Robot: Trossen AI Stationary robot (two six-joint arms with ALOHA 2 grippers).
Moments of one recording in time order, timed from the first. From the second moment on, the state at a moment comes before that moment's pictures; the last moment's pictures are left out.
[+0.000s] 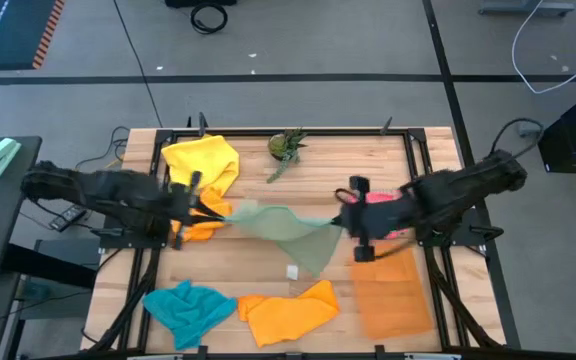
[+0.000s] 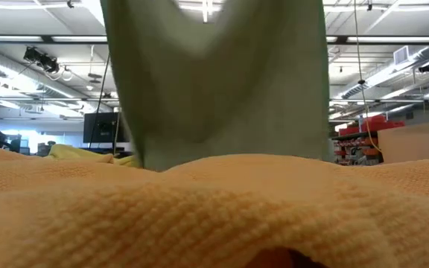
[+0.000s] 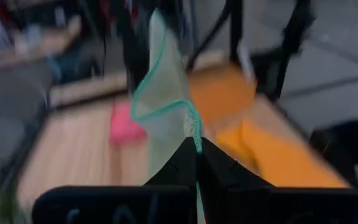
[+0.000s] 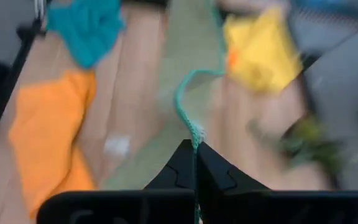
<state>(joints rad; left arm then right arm) -0.25 0.72 0.89 -0.42 -0.11 0.14 0.42 1.42 1.66 -1.06 0.46 0.14</state>
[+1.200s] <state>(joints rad) -0.13 0.62 0.56 -0.52 0.17 -0.16 0.34 1.46 1.36 -0.90 0.31 0.15</state>
